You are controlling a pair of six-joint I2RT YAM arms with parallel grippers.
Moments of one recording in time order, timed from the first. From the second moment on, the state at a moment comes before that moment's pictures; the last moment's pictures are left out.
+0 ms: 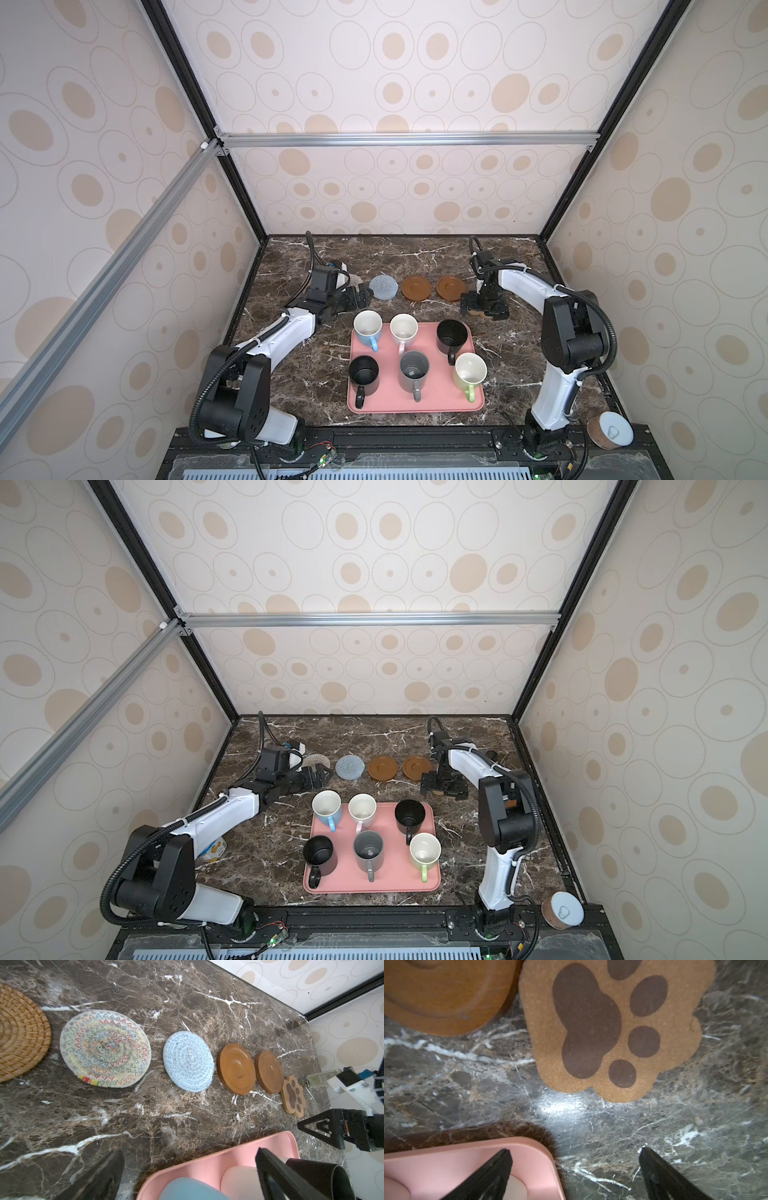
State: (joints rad) left arm -0.26 1.45 0.87 -0.15 0.26 -0.47; right arm 0.24 1.90 1.40 -1.01 0.03 0.41
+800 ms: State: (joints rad) left arm -0.26 1.45 0.87 -0.15 0.26 -0.47; right arm 0.22 1.99 1.38 -0.88 0.05 0.60
